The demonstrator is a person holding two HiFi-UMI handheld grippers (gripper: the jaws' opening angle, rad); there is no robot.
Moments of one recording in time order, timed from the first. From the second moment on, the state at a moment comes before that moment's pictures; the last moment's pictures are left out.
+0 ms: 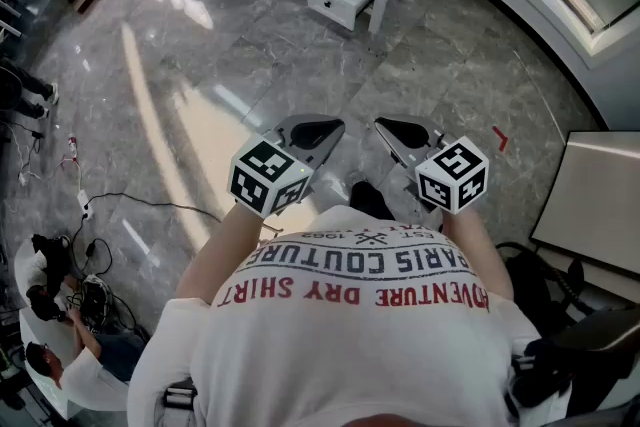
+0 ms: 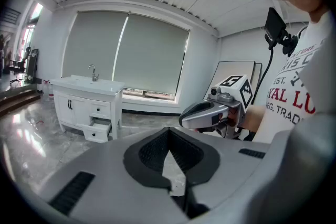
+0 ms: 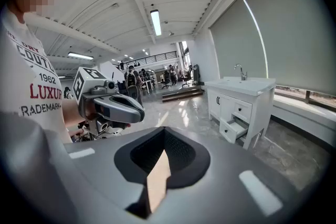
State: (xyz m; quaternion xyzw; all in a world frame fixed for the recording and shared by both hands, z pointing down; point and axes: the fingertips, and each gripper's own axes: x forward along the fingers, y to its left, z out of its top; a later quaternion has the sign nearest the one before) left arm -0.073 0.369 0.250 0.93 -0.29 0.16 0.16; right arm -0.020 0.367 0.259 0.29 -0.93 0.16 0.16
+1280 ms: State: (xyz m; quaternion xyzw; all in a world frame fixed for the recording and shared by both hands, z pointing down) left arm -0.088 0.360 0.269 0.92 -0.30 0.16 0.20; right arm -0.032 0.353 0.267 0.28 -0.93 0.20 0.14
